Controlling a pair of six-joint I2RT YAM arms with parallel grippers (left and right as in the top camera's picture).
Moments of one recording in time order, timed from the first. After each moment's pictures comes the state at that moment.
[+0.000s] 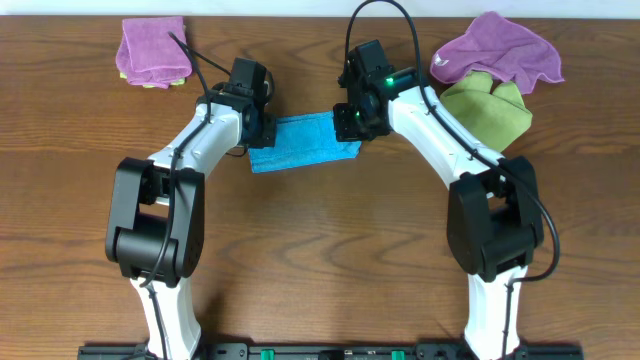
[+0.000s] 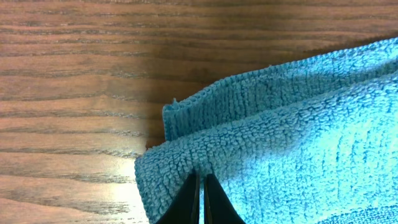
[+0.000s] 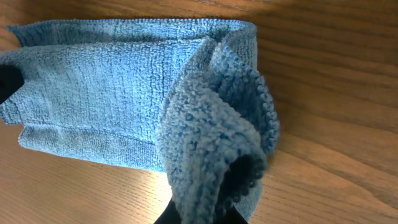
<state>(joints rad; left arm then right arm) -0.24 2.05 1.43 -0.61 0.02 -0.17 0.41 2.15 1.73 -0.83 -0.21 0.28</state>
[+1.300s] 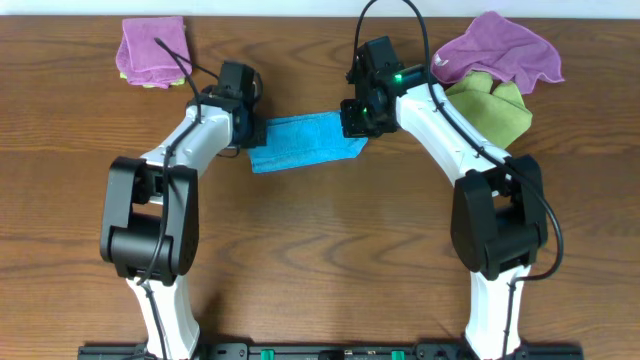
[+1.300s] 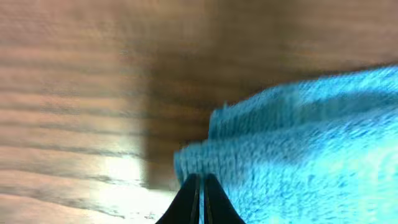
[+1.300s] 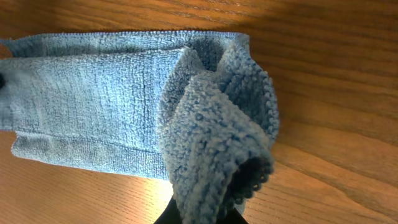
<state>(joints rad) -0.20 2.05 1.41 -0.58 0.01 -0.20 0.38 2.15 1.73 -0.83 -0.21 0.28</state>
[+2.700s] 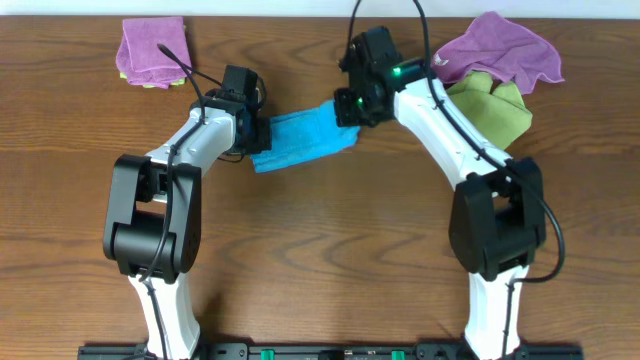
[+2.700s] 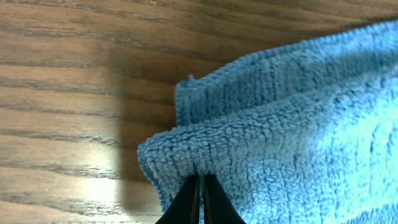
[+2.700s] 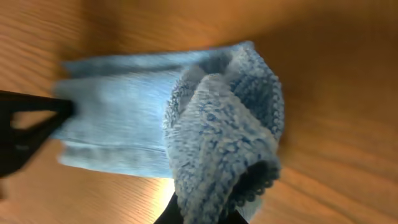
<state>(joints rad) -0.21 2.07 1.38 -0.57 0.09 -0.26 0.41 2.15 1.83 -0.81 -0.24 0.24</state>
